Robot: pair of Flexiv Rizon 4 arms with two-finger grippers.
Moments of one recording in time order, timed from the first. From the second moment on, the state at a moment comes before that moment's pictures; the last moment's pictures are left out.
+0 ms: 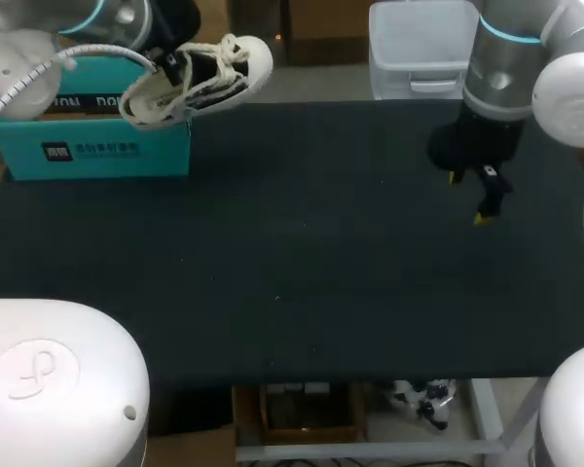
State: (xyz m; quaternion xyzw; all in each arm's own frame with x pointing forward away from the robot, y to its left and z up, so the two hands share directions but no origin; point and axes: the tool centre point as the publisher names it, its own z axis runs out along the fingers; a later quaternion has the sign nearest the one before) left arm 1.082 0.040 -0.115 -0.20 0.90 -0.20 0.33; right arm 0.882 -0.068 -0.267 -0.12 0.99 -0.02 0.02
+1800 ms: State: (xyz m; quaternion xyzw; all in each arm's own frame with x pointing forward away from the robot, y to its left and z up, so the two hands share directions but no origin) left arm 1.205 0.248 -0.257 -0.22 0.93 -0.12 0.28; right arm 0.882 -0.068 -0.267 -0.12 0.99 -0.02 0.02
